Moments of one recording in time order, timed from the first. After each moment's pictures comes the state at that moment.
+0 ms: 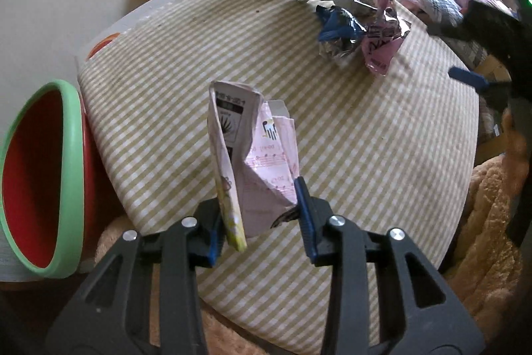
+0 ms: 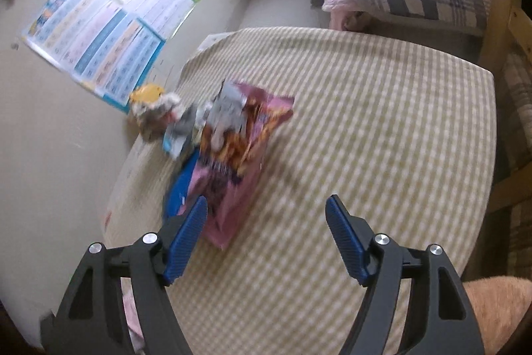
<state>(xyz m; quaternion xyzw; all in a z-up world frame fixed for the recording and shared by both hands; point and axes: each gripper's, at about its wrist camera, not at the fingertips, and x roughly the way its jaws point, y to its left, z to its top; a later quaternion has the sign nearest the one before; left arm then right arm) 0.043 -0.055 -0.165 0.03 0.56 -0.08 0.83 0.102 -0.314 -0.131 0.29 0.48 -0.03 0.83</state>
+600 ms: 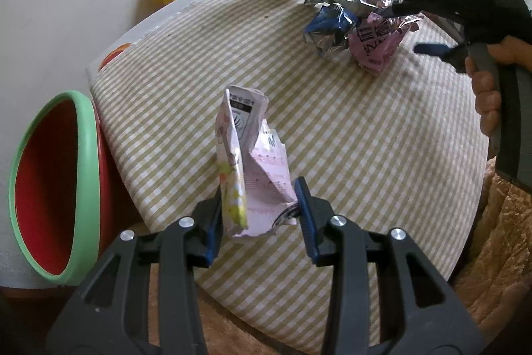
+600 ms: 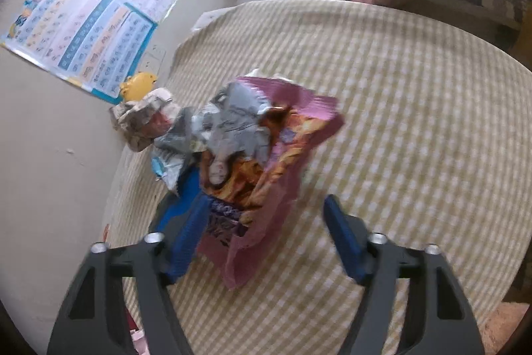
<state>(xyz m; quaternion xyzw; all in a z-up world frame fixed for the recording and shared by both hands) 0.042 -0.051 -0.165 0.06 0.54 -0.06 0.84 0.163 -0.292 -0.164 0.29 0.52 0.00 0.80</state>
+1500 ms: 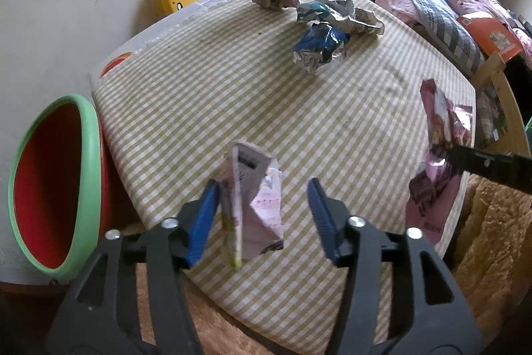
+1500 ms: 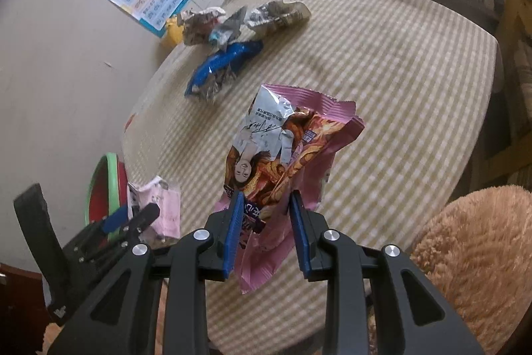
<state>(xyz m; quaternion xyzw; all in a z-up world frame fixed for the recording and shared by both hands) 0.035 -0.054 -0.146 0.03 0.53 -0.07 0.85 0.005 -0.274 -0.130 0.23 0.55 0.08 0.80</state>
